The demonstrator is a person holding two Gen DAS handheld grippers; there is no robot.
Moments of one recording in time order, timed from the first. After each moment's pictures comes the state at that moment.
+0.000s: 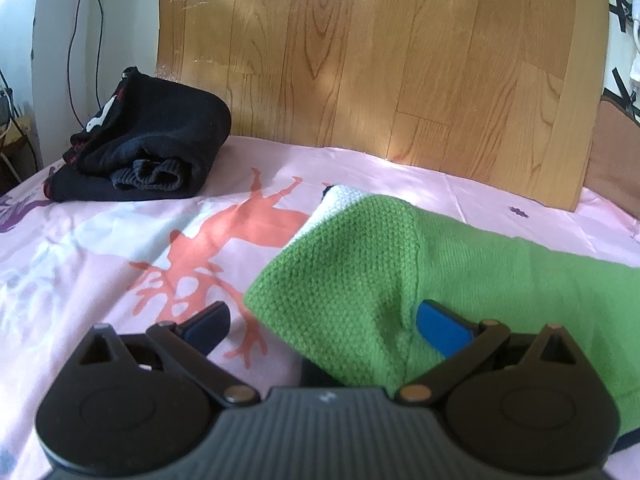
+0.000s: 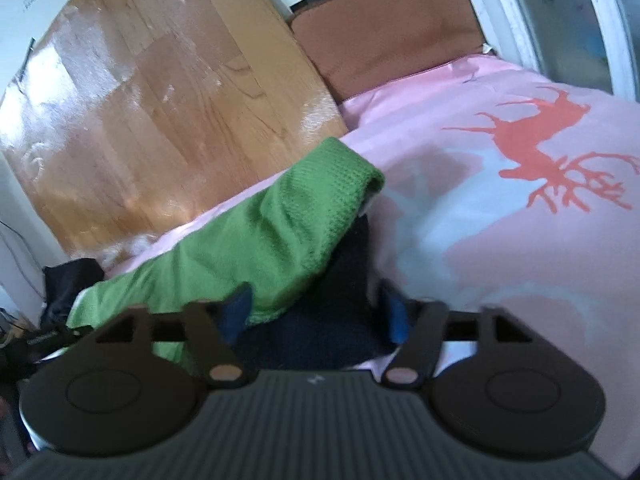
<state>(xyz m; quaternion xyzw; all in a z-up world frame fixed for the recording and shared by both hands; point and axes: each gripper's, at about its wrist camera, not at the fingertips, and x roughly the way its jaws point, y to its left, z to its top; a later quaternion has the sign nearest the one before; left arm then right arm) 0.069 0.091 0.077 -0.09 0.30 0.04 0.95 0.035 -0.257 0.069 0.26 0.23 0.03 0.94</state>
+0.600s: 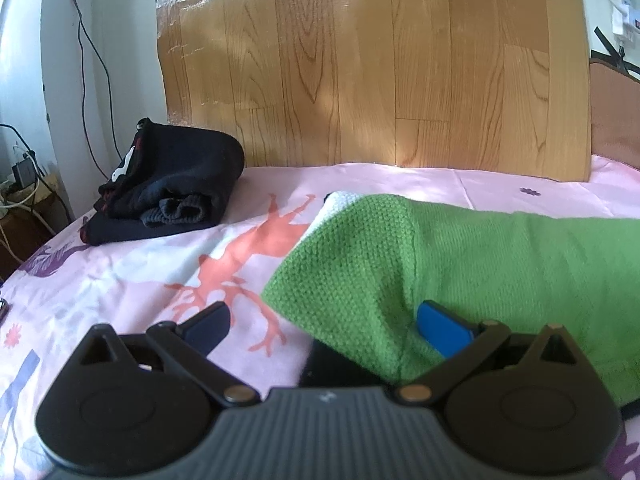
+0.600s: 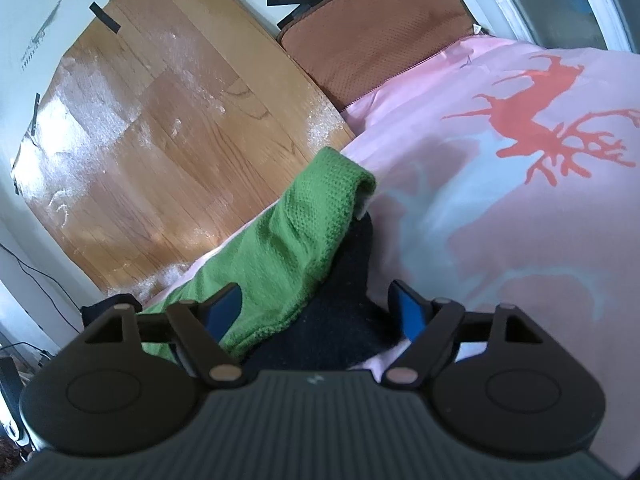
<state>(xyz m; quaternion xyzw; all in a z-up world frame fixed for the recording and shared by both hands) 0.050 0.069 0.081 0.00 0.27 0.08 0.96 0.025 -0.272 0.062 0.33 0.20 0.05 0.92</state>
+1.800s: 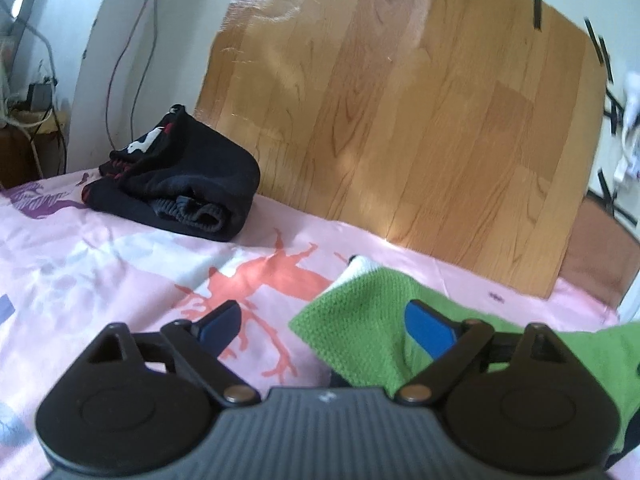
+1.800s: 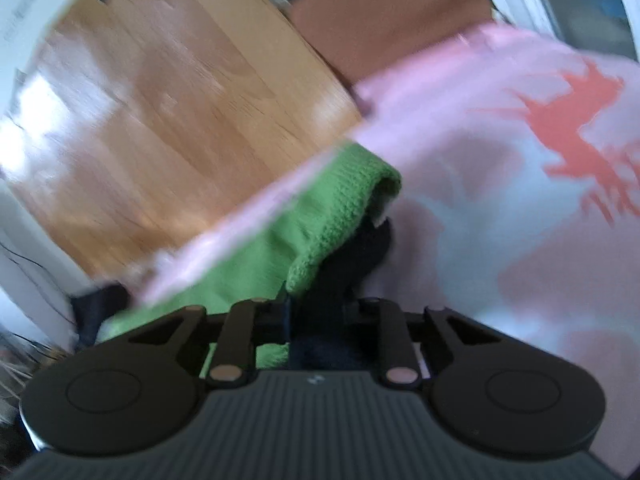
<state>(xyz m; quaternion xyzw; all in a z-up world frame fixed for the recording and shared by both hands) 0.023 0.132 0.089 -0.18 0.18 0.03 0.97 0.060 -0.250 0.102 0.29 0.22 0.07 0.93</state>
